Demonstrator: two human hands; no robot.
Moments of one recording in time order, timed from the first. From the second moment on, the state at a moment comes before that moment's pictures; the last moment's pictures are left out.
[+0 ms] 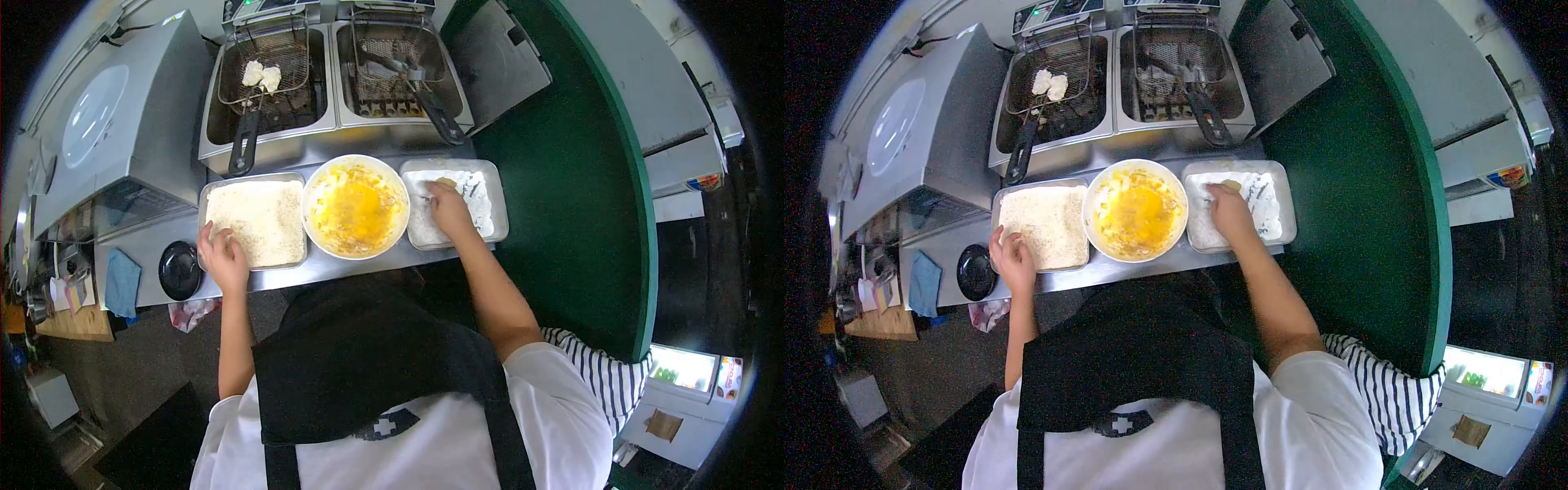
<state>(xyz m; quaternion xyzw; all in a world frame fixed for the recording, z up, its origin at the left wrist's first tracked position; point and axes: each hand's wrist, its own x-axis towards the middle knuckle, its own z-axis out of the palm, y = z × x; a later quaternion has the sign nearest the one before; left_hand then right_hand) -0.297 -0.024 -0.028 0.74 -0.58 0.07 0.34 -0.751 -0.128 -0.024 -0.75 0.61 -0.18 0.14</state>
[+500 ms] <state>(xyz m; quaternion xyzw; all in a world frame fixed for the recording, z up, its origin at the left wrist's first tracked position) -0.294 -0.024 -0.032 0.74 -0.58 0.06 0.35 -0.759 -0.161 -0.063 -0.69 0.71 -0.16 0.02</state>
